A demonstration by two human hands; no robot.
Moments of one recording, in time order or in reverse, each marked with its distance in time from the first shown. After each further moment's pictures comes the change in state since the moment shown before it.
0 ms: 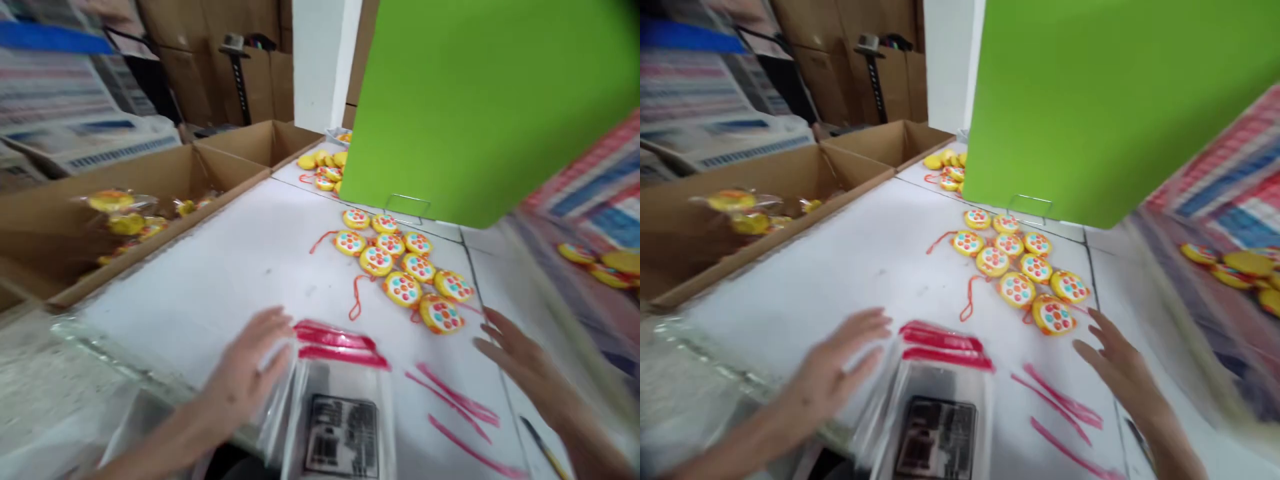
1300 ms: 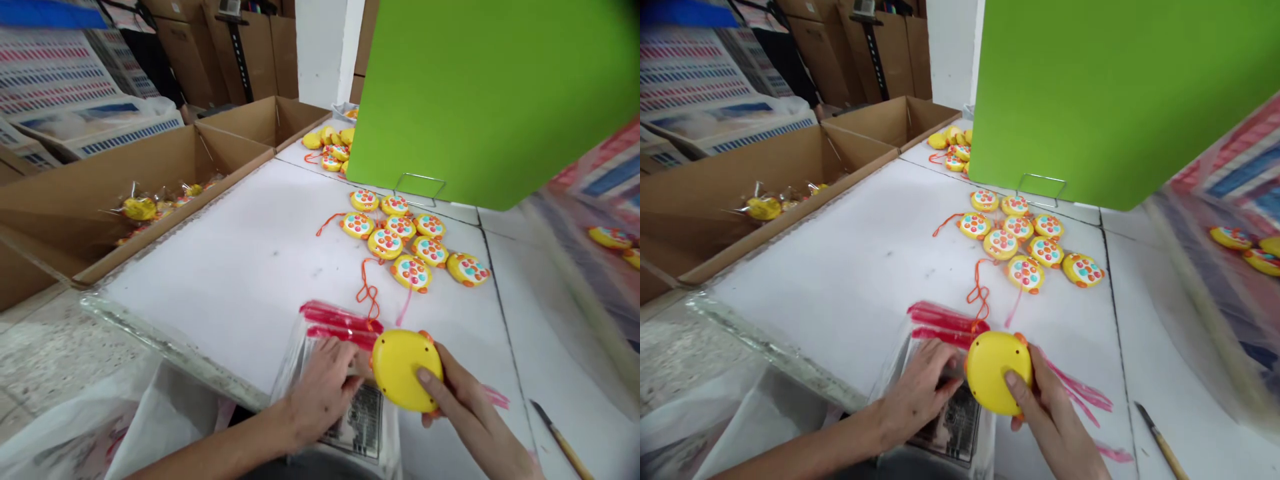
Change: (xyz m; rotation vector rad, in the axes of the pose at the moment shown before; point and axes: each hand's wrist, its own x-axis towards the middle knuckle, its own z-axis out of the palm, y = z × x) left_hand -0.014 0.065 0.097 -0.174 -0.331 -0.135; right_hand -0.082 -0.112 0.031 0.656 -0.508 0.248
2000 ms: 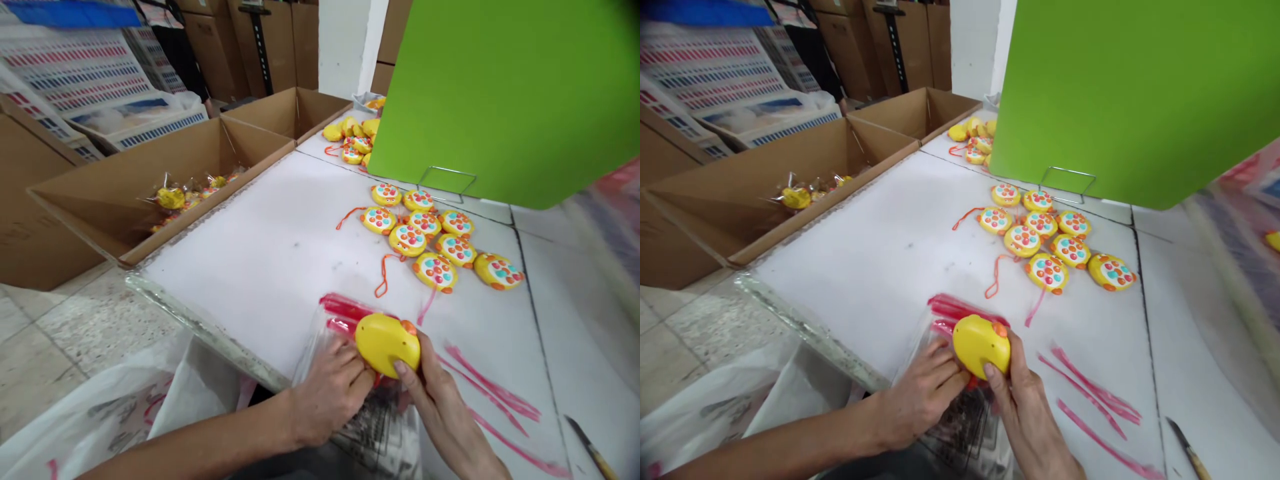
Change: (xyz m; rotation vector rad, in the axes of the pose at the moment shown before) left_hand -0.015 -0.001 -0.020 0.264 0.026 0.430; right_hand 0.018 0.006 0.048 -0.223 -0.046 -0.160
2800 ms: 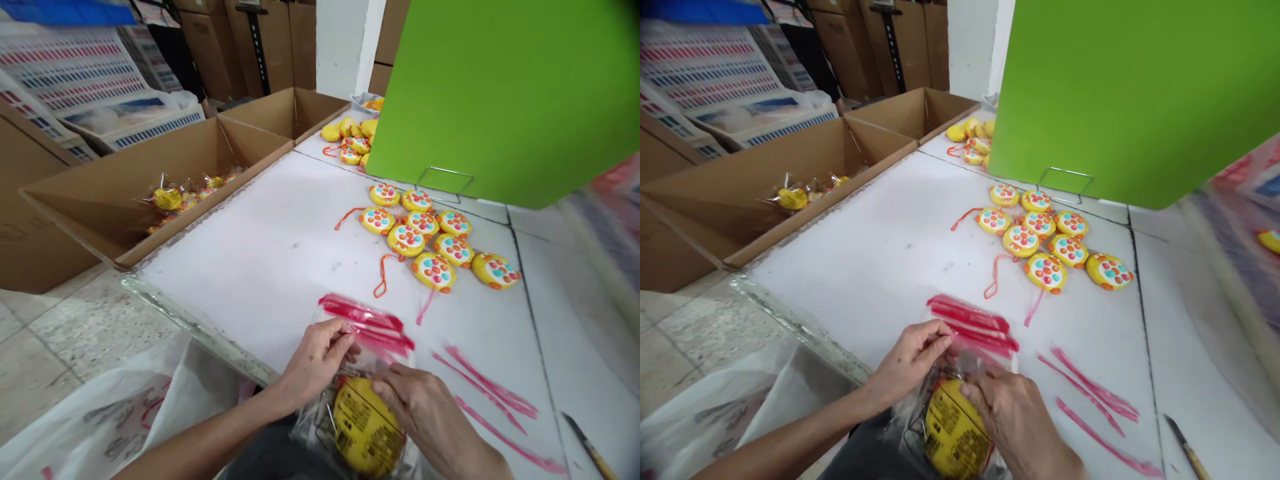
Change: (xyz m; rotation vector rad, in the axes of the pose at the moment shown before) left_hand 0.011 -0.020 -0.026 -1.096 0.102 -0.800; right_hand -0.001 -0.012 -0.004 -0.482 -0.272 -0.288
